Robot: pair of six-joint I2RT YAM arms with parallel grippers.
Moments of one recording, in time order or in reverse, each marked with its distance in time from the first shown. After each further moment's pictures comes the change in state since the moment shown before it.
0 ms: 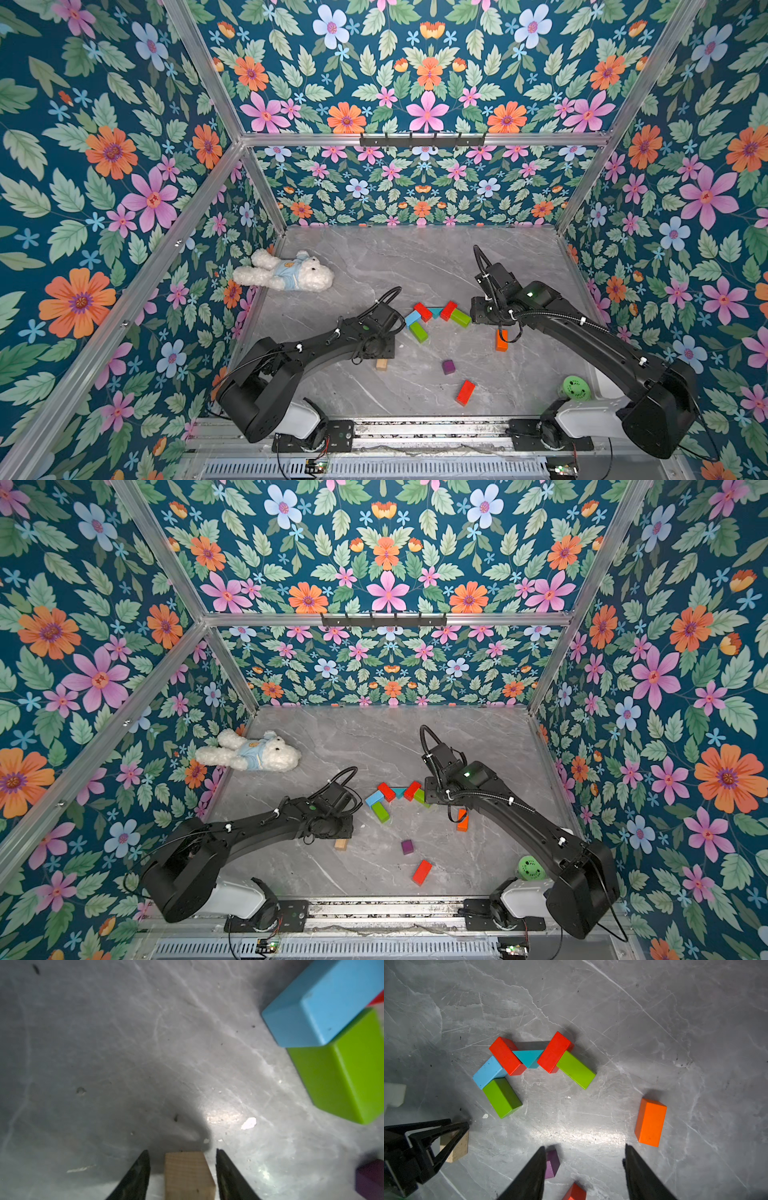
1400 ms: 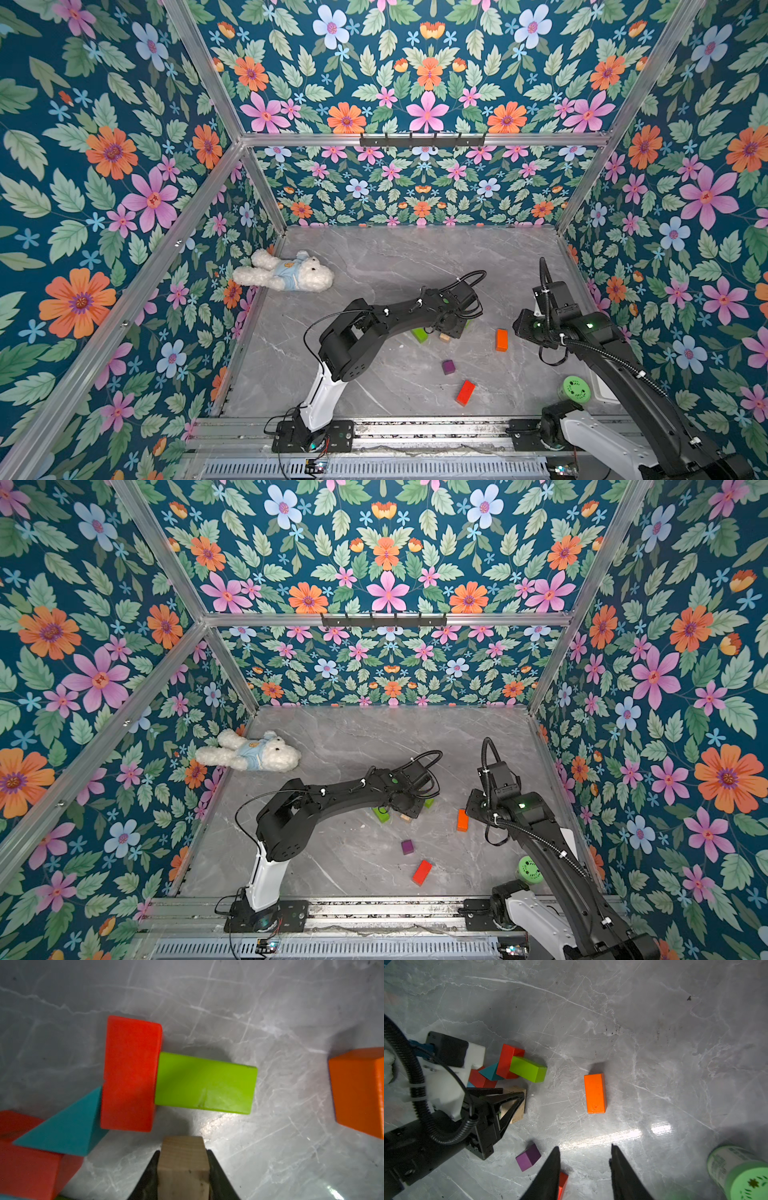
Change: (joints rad) left arm -0.248 0.628 0.824 -0.126 0.003 0.218; right arm -0.310 -0.366 -0.212 -0.085 -0.106 0.027
